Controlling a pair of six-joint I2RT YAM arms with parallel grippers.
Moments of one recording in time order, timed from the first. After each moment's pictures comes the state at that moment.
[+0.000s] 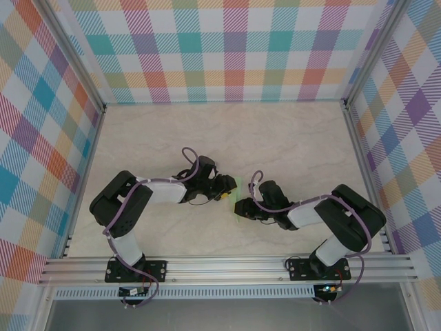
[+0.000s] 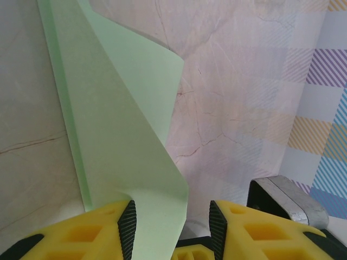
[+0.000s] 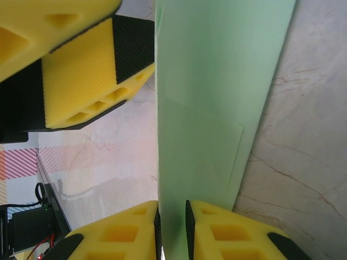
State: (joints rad) left arm -0.68 1.76 0.83 0.19 0.43 -1.15; right arm 0.70 1.57 0.36 0.52 -0.46 0.91
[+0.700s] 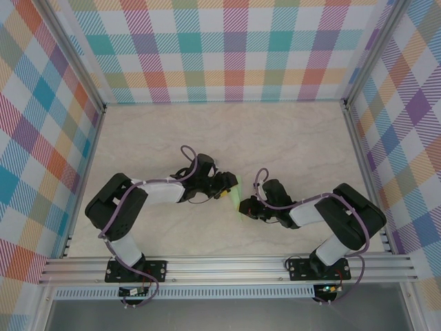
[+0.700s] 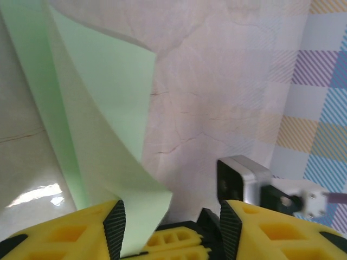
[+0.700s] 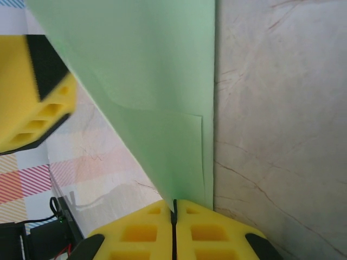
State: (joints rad) left arm -0.68 1.71 0.83 0.17 0.43 -1.15; right arm 0.64 1.58 0.34 0.53 -0.51 1.01
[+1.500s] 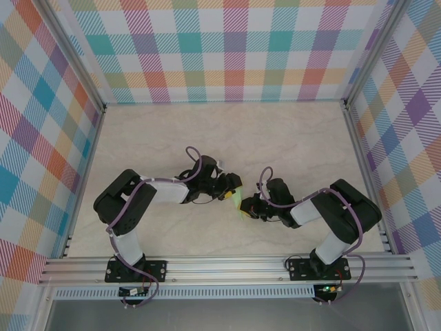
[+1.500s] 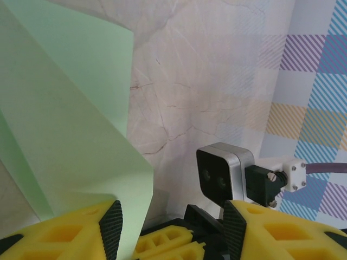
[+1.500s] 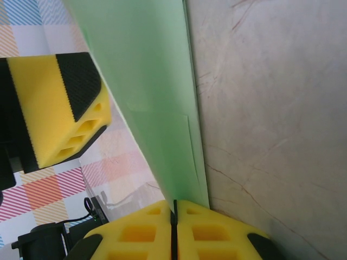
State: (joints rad) left arm -0.69 1.80 0.83 0.31 0.49 -1.17; right arm 0.60 1.64 0.33 0.63 -0.61 1.13
